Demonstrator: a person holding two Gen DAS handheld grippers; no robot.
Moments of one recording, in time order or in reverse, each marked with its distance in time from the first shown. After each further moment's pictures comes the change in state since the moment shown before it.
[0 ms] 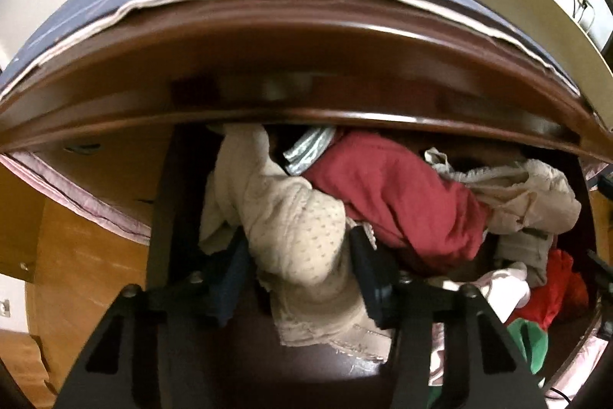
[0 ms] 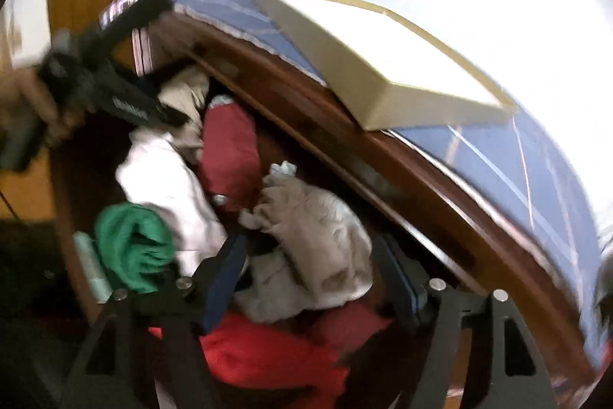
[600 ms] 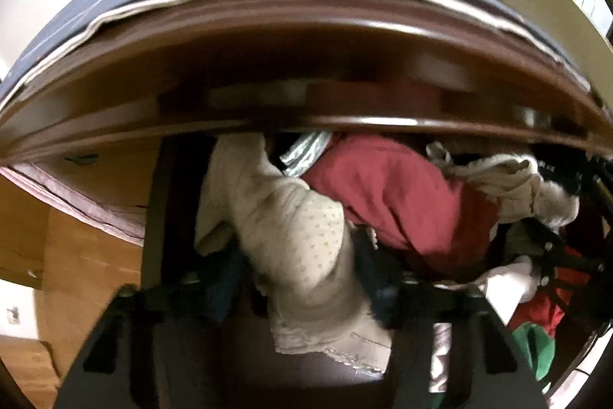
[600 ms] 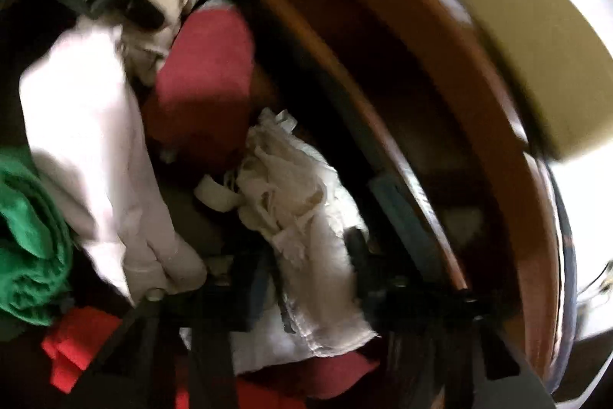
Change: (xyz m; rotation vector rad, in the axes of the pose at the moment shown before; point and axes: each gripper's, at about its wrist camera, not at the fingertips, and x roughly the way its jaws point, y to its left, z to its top) left arm 0.008 0.006 0.005 0.029 0.006 0.026; right arm 0.079 0.016 0.014 -0.190 0.182 -0.129
